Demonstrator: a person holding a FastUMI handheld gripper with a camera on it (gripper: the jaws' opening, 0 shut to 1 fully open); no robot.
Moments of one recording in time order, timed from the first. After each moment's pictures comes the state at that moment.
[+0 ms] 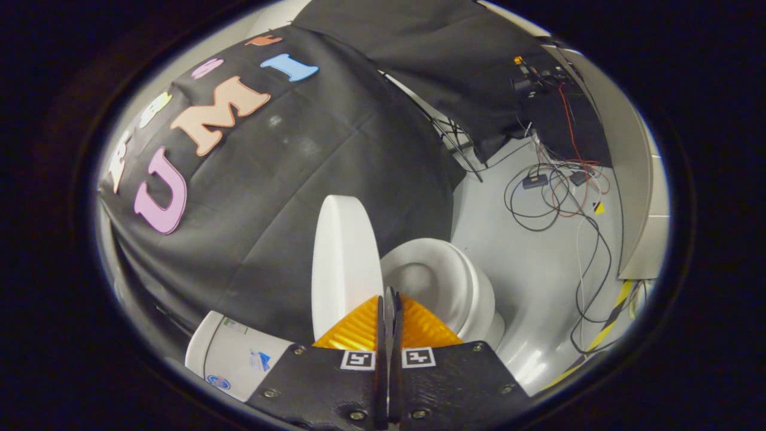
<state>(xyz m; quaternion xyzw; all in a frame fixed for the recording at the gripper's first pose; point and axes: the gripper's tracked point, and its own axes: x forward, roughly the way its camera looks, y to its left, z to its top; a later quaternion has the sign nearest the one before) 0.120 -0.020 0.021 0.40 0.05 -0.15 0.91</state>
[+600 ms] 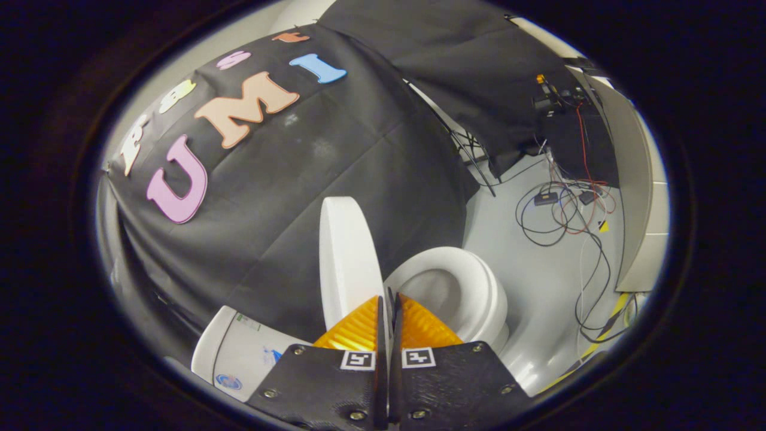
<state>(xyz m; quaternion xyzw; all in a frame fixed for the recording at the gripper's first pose) 0.108 0.015 0.064 0.36 0.03 -0.14 0.92</state>
